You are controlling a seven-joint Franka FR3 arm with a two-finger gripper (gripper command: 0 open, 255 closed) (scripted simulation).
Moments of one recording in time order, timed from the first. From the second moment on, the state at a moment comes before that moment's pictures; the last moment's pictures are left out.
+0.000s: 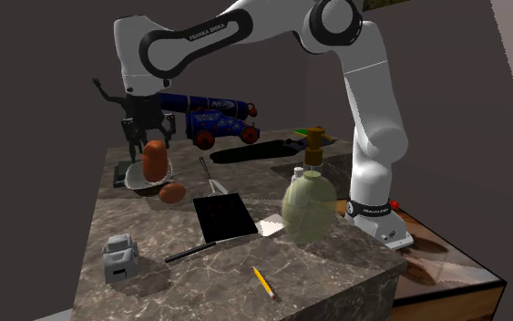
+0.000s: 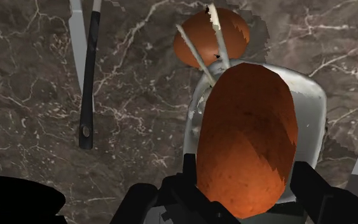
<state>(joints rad) -0.41 0.31 0.26 -1.63 -0.23 1.92 1.21</state>
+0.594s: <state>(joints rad) -0.41 0.30 0.26 -1.60 -0.23 1.88 1.21</state>
